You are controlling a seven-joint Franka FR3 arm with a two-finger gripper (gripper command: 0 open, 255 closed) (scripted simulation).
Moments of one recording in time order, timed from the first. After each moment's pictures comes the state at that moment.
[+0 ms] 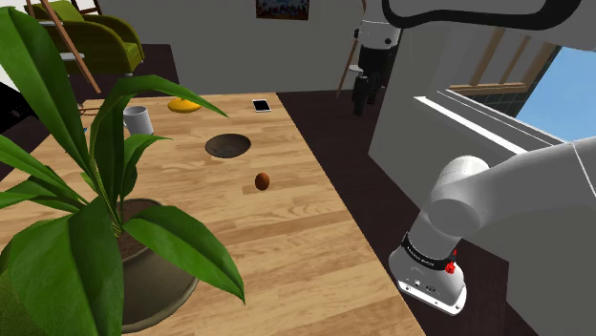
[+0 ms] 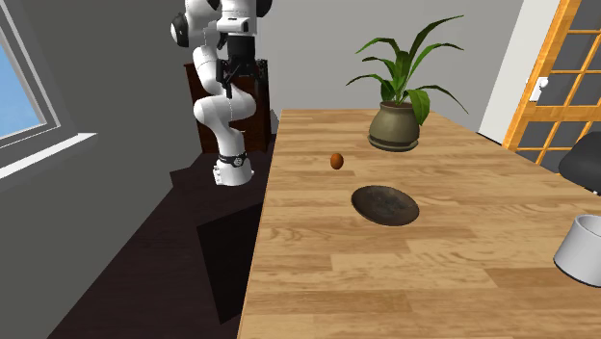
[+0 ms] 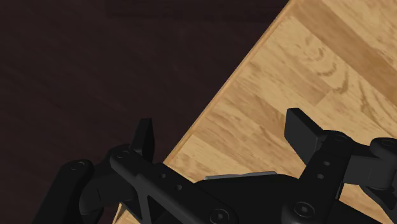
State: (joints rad) arm 0.01 -0.79 -0.07 -2.35 -0.09 1.54 -0.12
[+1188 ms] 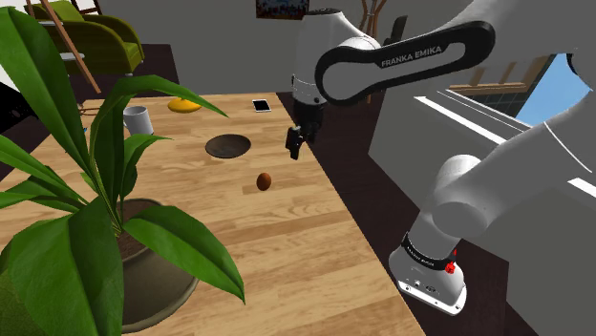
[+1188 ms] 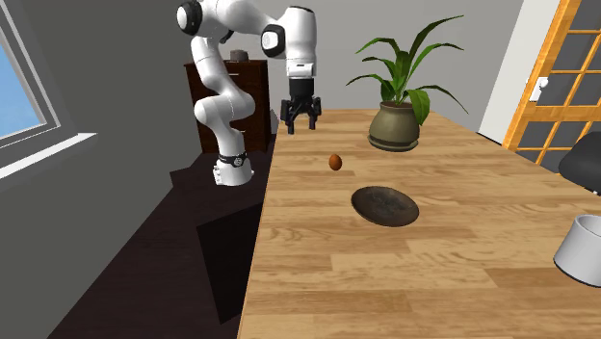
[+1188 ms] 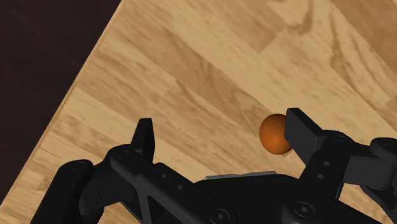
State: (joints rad) arm 0.12 -0.53 0.17 -2.48 0.01 2.03 0.13
